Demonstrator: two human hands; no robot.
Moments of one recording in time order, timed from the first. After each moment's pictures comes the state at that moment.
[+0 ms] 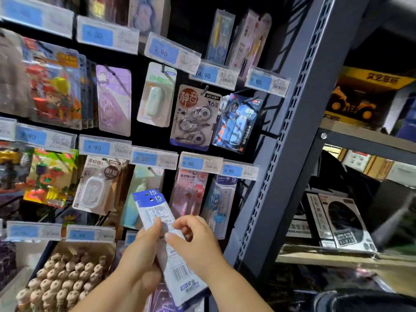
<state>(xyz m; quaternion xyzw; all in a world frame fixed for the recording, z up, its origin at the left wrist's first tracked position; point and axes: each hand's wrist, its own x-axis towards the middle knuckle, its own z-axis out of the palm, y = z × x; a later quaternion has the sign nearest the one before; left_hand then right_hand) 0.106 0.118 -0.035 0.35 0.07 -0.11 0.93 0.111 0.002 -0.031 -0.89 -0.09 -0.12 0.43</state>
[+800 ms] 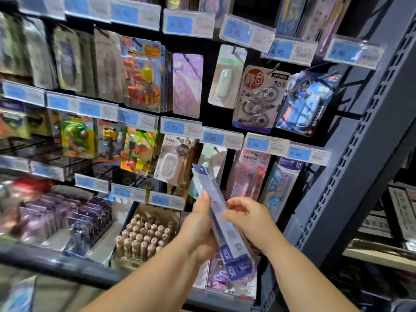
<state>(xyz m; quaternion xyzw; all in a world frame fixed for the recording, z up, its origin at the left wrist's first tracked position) 0.099 0.146 -0.047 0.36 0.10 -0.15 0.92 0.104 0.017 -0.025 -0.86 -0.10 -0.04 0.49</state>
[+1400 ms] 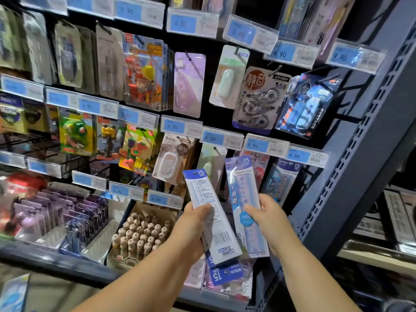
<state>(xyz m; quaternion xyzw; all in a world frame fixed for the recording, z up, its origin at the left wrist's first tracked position) 0.090 0.160 -0.052 0.43 0.06 -0.06 0.90 0.113 -0.007 -0.027 -0.83 -0.04 -0.07 0.56</state>
